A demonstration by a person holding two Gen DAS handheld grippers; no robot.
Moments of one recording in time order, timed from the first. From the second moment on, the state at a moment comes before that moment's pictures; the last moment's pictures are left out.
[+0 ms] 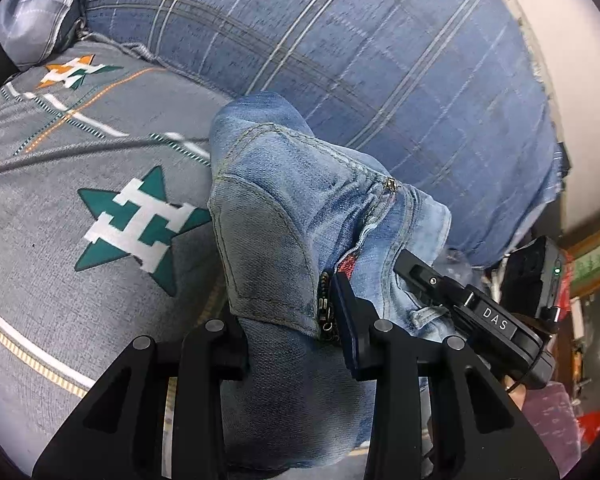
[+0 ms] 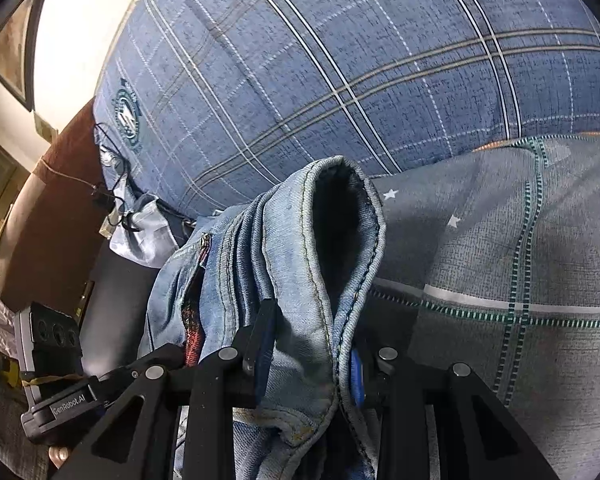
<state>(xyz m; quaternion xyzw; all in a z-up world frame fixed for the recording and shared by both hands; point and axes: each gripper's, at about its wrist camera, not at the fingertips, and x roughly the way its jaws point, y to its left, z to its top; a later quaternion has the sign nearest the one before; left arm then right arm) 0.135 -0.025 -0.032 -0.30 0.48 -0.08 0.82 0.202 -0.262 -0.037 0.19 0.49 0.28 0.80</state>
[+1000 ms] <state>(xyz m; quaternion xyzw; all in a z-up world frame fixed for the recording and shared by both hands) 0.002 -0.082 0.002 0.00 0.34 0.02 0.94 0.076 -0.295 0.014 0.14 0.42 0.19 0.88</state>
